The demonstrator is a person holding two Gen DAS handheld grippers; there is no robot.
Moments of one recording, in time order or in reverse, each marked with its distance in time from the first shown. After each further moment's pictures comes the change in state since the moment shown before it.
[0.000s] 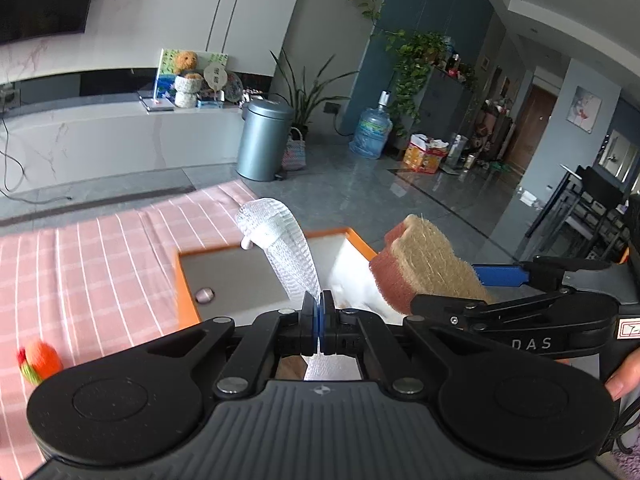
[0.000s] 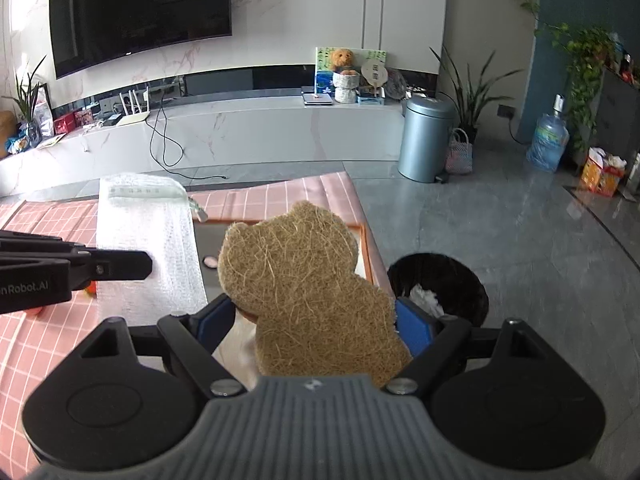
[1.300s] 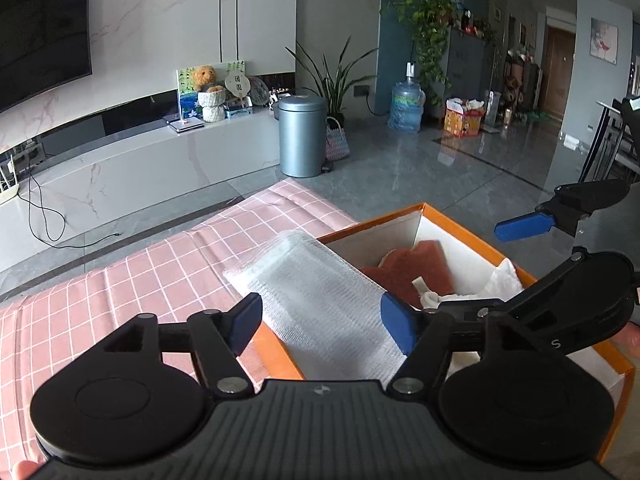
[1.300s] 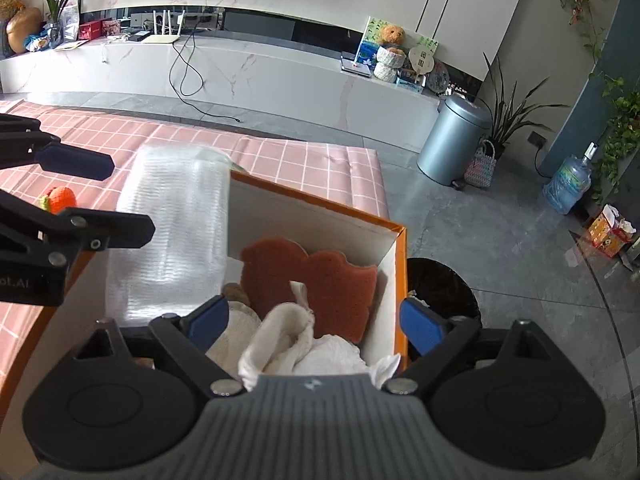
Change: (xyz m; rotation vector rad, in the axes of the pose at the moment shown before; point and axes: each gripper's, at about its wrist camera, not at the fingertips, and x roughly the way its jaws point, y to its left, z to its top) left arm 0.020 0.009 -0.002 0.180 0.039 0.176; right arm 0.066 0.031 0.007 -0.260 0.106 -0.031
